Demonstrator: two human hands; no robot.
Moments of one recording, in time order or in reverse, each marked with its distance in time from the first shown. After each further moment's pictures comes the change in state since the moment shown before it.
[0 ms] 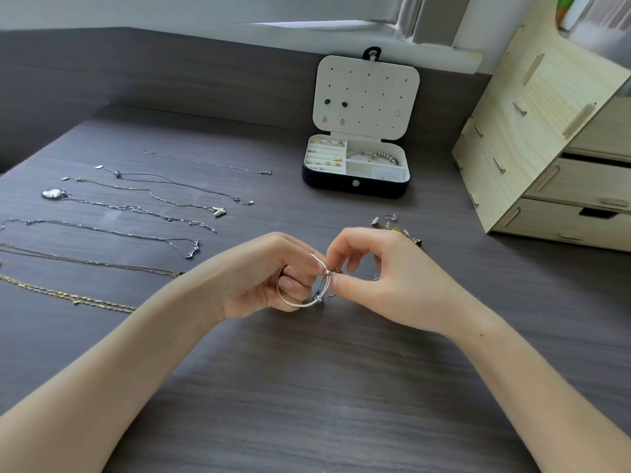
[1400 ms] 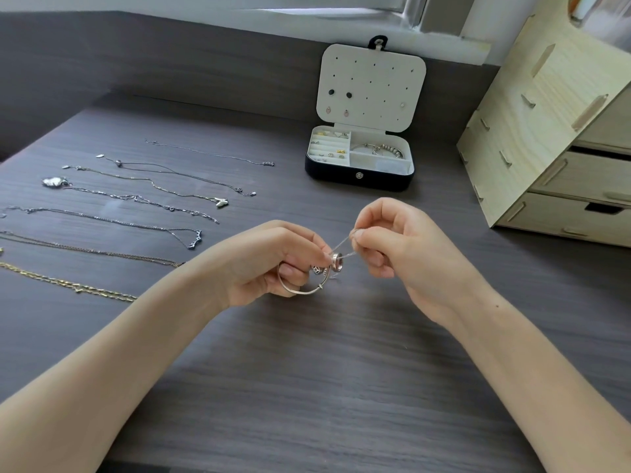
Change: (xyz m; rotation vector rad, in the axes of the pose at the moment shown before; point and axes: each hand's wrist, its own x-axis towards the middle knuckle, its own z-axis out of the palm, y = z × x) left_hand -0.005 0.004 0.003 0.099 0.094 0.019; right_hand 0.009 0.001 0.001 0.619 0.168 0.313
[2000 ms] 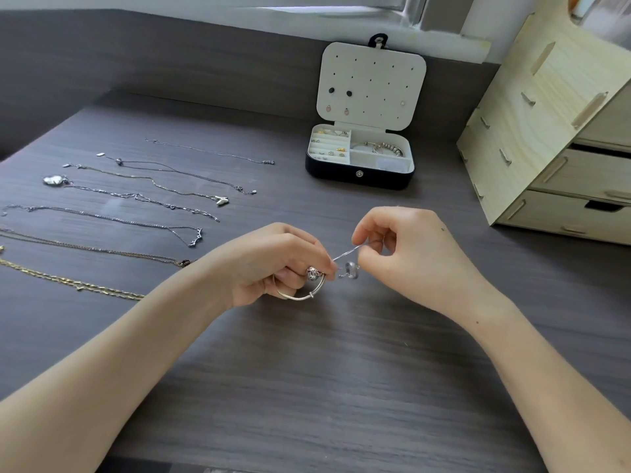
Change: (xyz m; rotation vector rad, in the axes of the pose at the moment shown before) left_hand 0.000 -0.001 0.003 0.106 0.038 -0.041; right_hand 0.001 0.009 -0.011 -0.799 0.067 -0.295
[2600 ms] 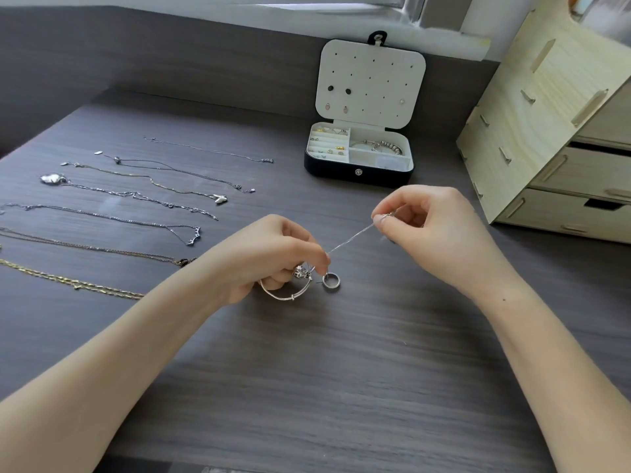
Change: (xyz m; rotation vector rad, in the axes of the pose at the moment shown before) left_hand 0.002 -0.001 -0.001 0.171 0.138 0.057; right_hand 0.009 0.016 -0.015 0.140 0.128 0.083
